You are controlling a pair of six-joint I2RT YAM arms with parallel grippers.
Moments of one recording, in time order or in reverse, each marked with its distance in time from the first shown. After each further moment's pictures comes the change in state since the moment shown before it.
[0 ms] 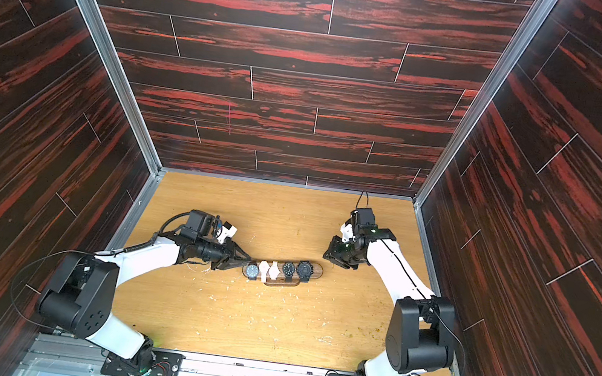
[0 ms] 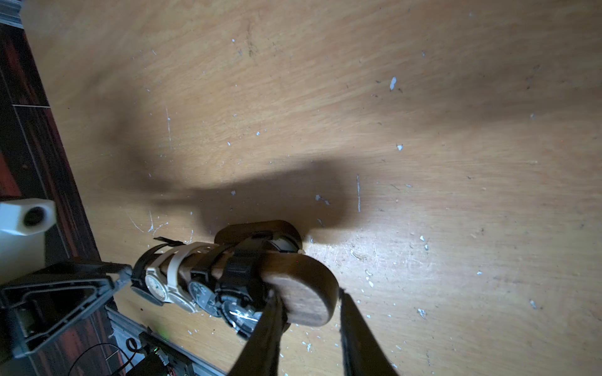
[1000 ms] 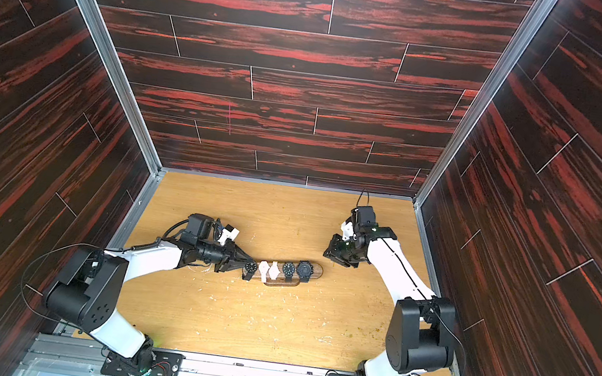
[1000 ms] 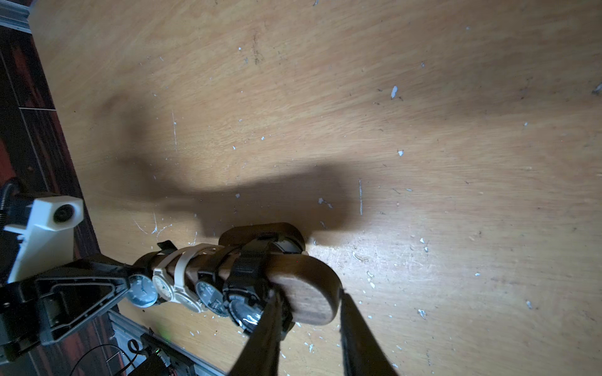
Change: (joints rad) left arm -0.003 0.060 -0.085 0.262 0.147 -0.127; right arm 0.000 0.000 0.028 -0.010 0.003 0.000
